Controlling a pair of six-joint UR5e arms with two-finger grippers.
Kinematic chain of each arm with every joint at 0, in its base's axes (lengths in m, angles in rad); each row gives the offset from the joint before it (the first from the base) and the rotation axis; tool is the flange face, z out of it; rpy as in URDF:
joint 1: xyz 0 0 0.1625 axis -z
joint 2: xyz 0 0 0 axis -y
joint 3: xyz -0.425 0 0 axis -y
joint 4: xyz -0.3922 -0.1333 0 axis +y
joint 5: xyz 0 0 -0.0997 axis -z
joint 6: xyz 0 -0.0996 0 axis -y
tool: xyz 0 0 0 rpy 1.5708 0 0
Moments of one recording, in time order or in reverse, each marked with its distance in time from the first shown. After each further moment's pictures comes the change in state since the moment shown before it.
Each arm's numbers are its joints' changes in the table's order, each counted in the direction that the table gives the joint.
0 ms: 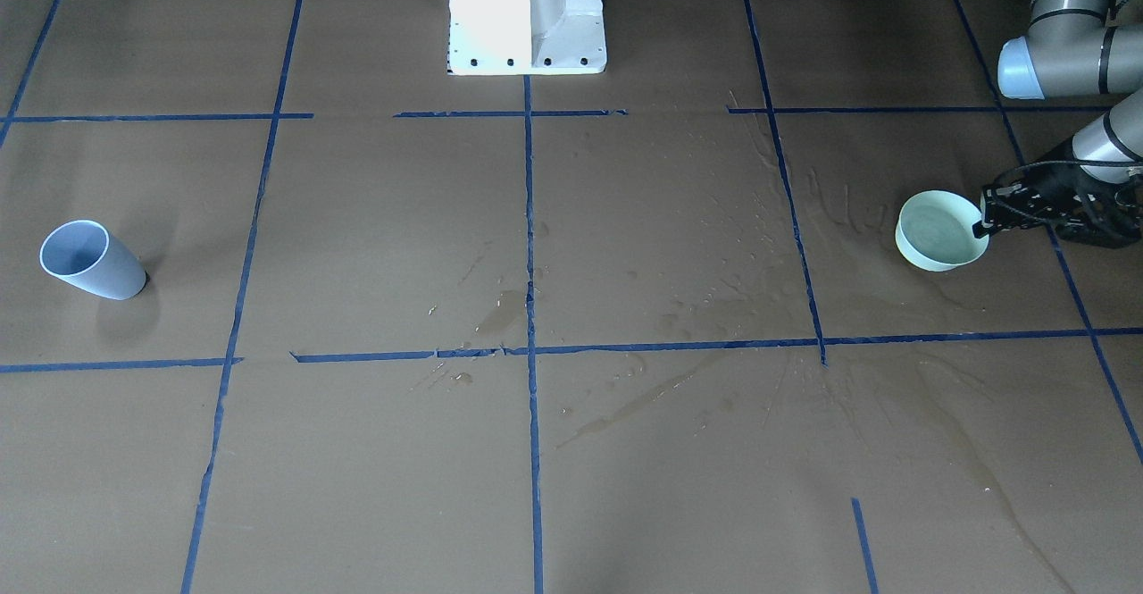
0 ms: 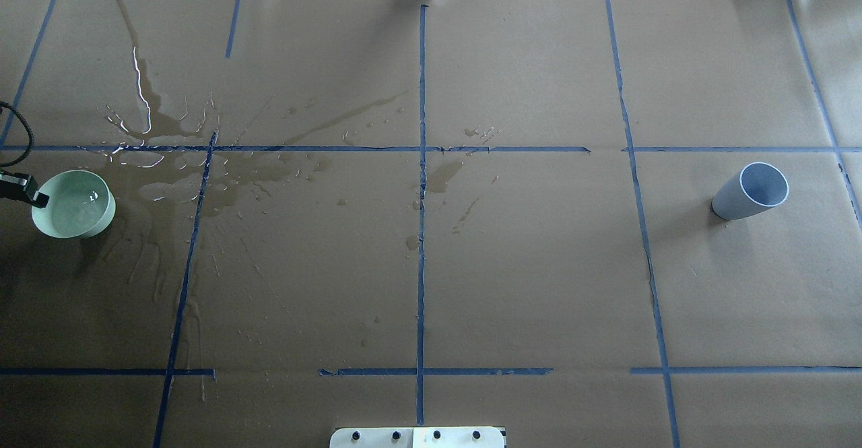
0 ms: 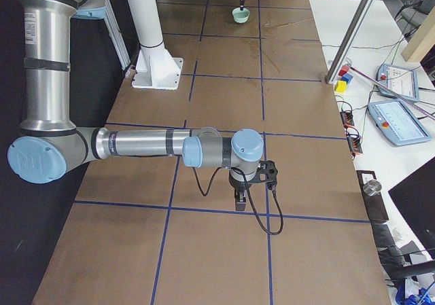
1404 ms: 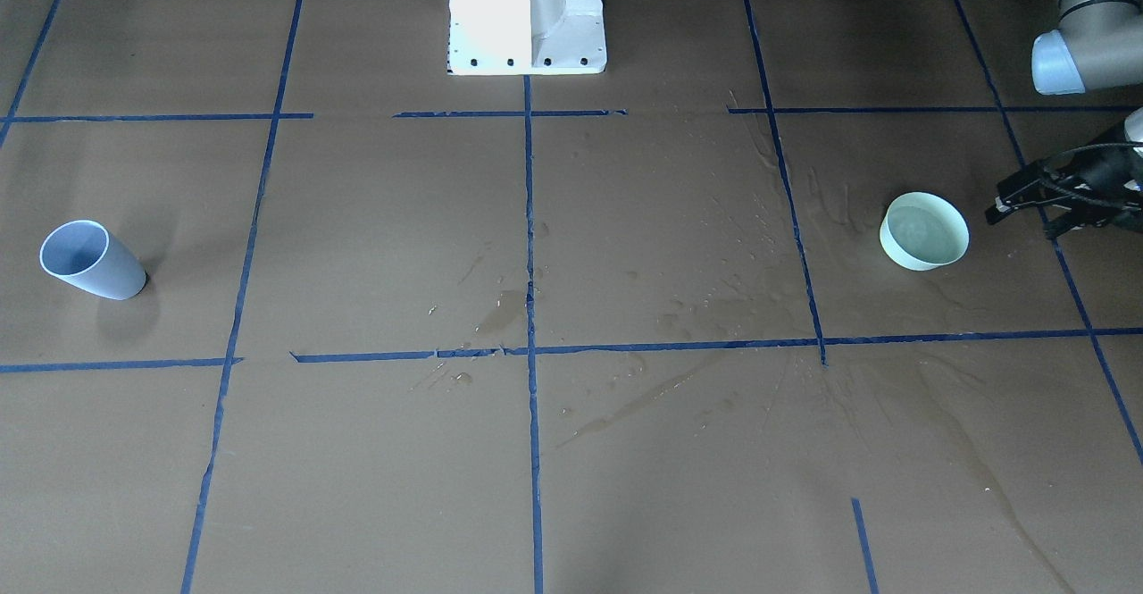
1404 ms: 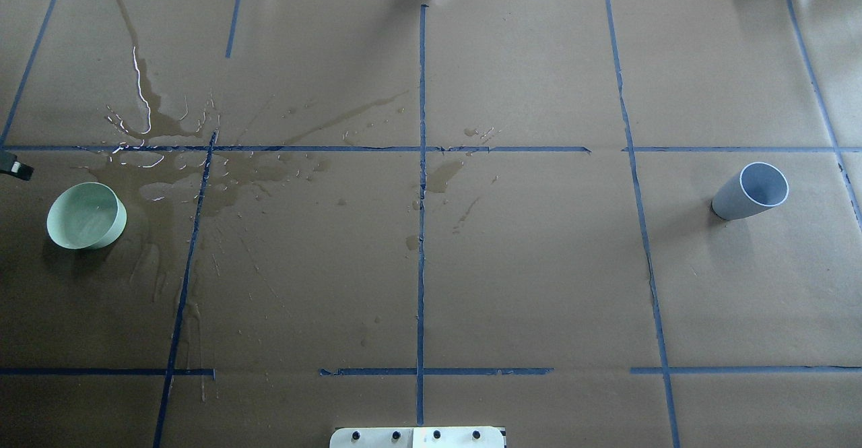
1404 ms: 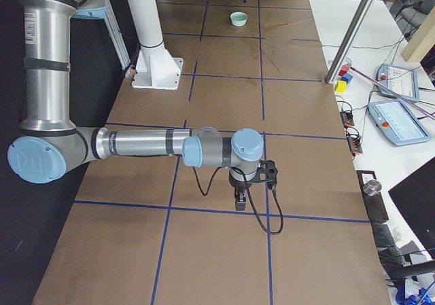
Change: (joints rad) left arm 0.143 0.000 -0.035 -0.043 -0.053 0.168; right arm 0.000 0.000 0.002 0.001 0.001 0.000
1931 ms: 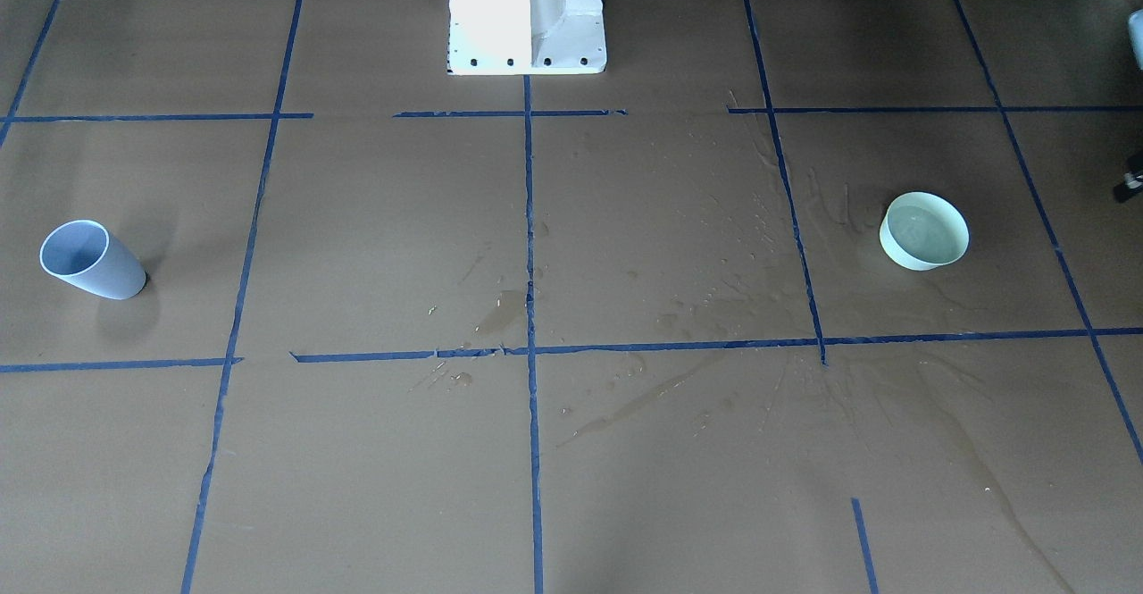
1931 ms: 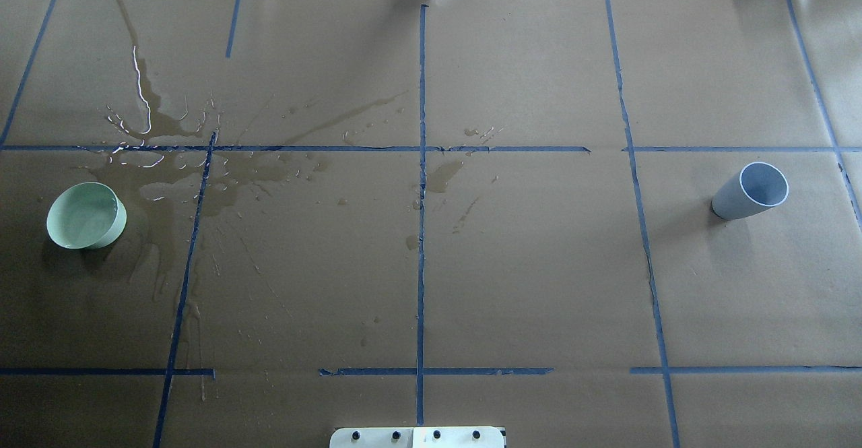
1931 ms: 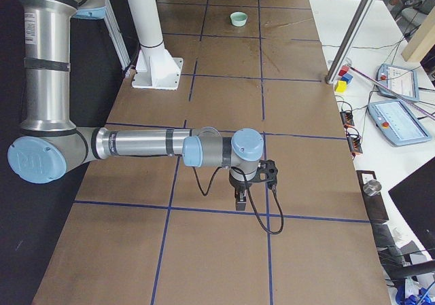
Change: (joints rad) left arm 0.284 0.004 -0.020 -0.444 0.002 0.483; right arm 0.000 0.001 0.000 0.000 -0.001 -0.005
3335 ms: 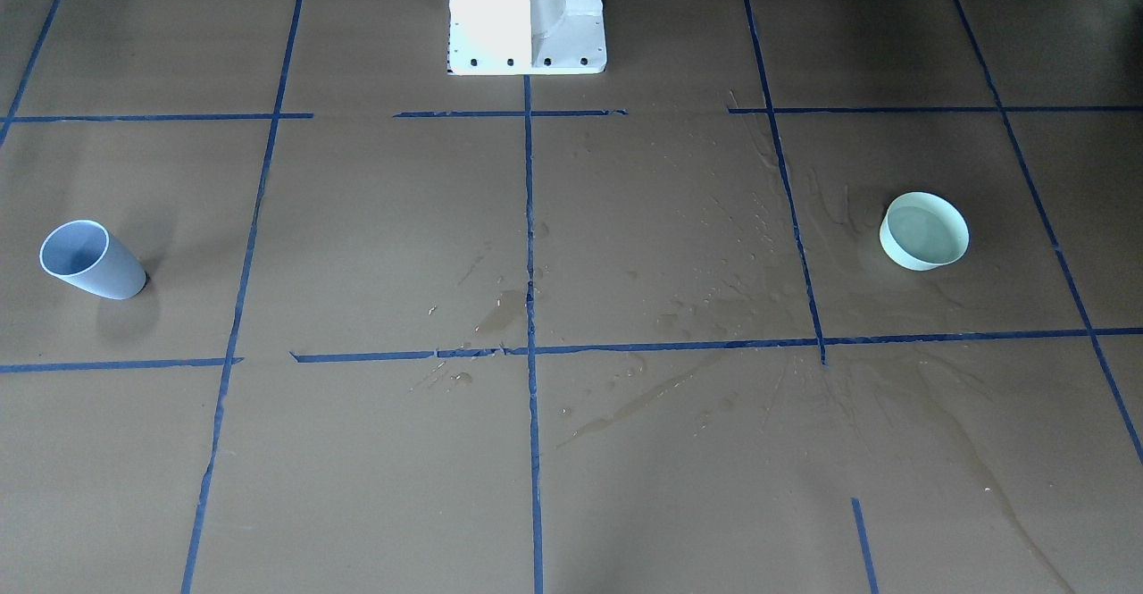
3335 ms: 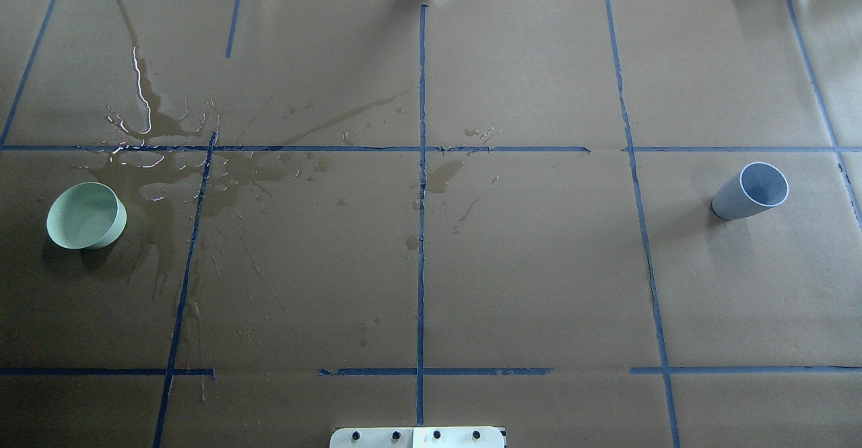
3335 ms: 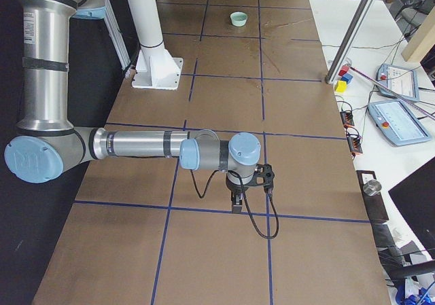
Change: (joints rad) left arm 0.089 0.031 -0.009 -0.071 0.119 0.044; right arm 0.000 -0.024 -0.007 0.001 0.001 0.003
